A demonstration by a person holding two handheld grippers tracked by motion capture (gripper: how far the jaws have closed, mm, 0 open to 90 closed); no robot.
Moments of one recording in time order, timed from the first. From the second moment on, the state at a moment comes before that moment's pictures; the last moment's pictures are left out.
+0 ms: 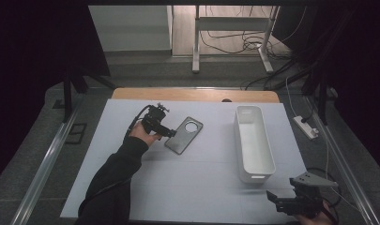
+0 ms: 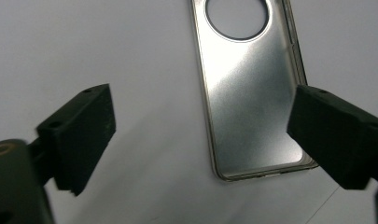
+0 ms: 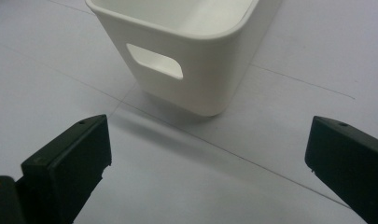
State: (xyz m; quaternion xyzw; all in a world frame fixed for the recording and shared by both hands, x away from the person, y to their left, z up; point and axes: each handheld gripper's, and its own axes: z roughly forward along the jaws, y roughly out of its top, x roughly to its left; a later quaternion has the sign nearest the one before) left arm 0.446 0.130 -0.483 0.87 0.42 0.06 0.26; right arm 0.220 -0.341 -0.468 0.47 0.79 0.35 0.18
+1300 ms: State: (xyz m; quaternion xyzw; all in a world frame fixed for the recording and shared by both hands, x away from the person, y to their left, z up) left arm 0.444 0.113 -0.520 0.88 0.42 0.06 0.20; right arm 0.220 -0.341 -0.468 0.46 0.79 0.35 0.18
